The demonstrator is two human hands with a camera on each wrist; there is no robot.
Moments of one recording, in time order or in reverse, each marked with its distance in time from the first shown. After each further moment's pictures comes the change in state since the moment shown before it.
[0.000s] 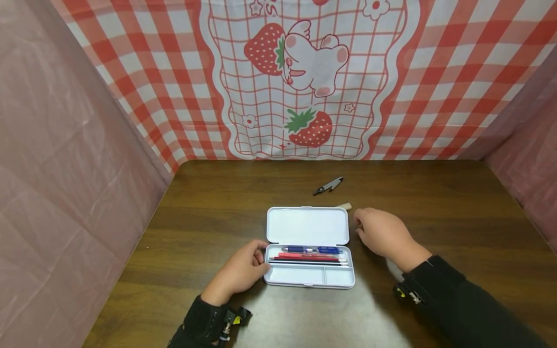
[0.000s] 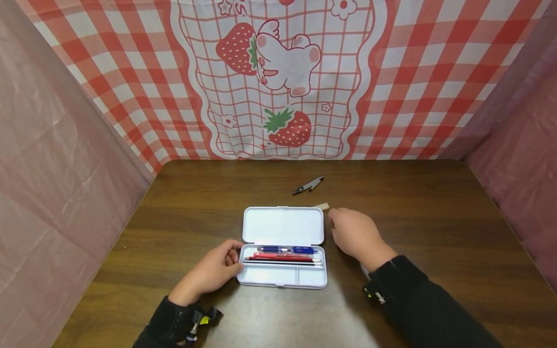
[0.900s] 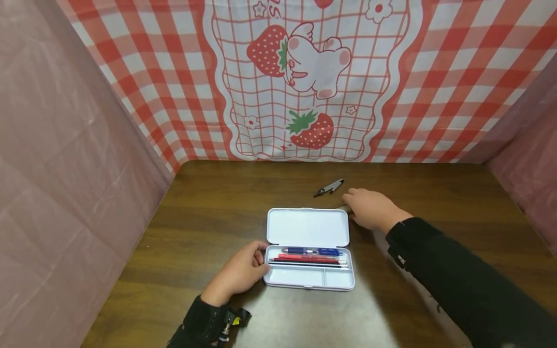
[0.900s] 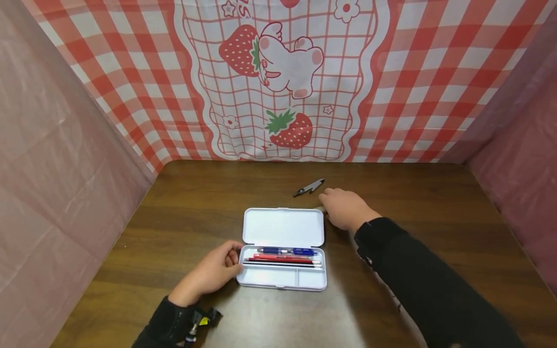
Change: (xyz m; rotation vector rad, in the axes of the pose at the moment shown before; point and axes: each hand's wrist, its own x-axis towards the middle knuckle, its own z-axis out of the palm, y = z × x) left_hand -0.002 0.003 -0.002 -0.008 0.005 -0.005; right_hand 0.062 0.017 -0.010 -0.178 -0.154 -0.186
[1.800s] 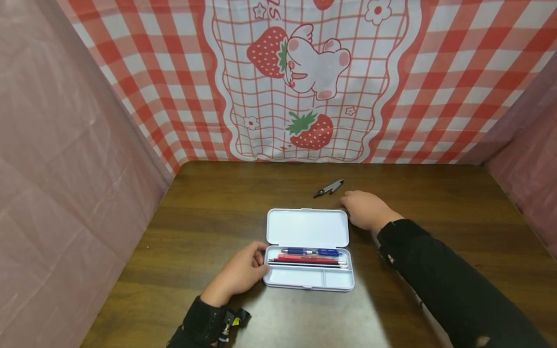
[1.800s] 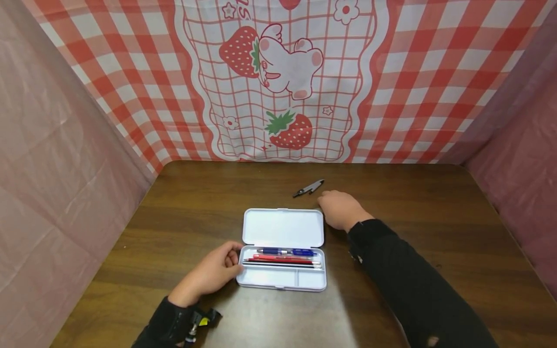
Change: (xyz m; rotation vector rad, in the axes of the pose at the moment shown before) left_hand 0.000 -0.002 0.001 0.004 0.001 0.006; right_hand 0.013 -0.005 0.011 0.049 -0.041 0.067
